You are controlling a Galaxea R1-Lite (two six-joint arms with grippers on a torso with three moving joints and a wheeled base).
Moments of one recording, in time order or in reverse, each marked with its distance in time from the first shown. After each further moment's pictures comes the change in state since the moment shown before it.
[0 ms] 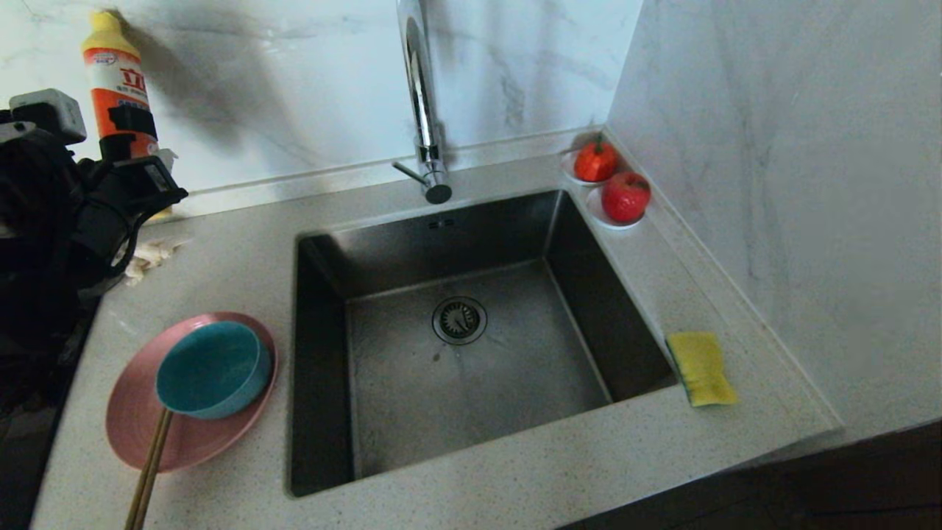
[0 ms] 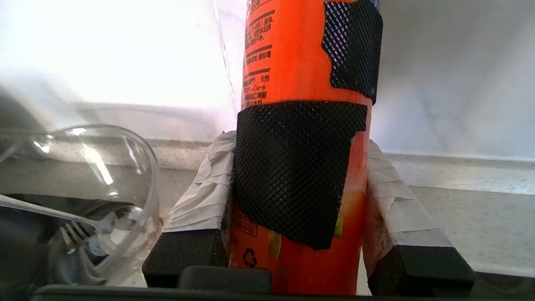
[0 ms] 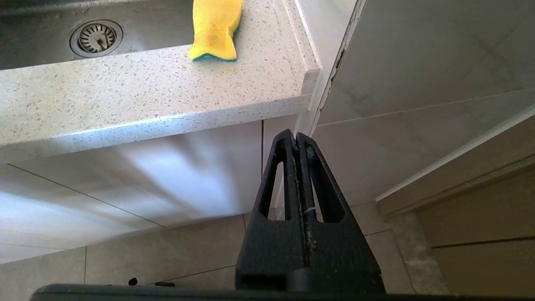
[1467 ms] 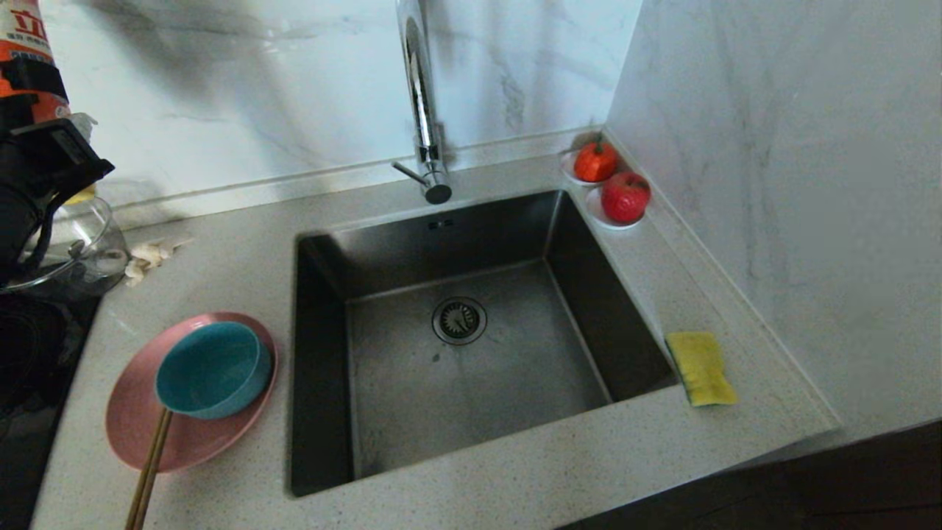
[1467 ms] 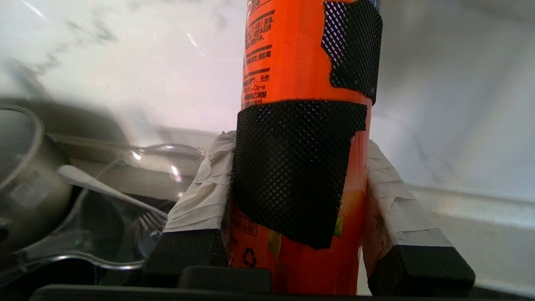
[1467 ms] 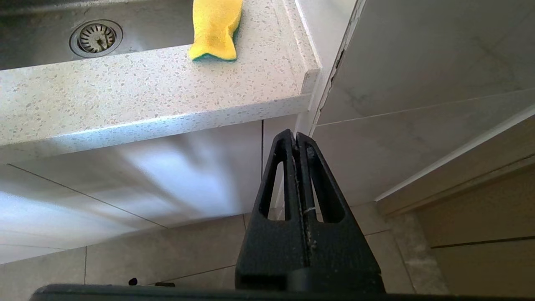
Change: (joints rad) left arm -0.018 -0.271 0.135 0.067 0.121 0.010; right arm 0.000 0.000 0.000 0.000 0.000 0.000
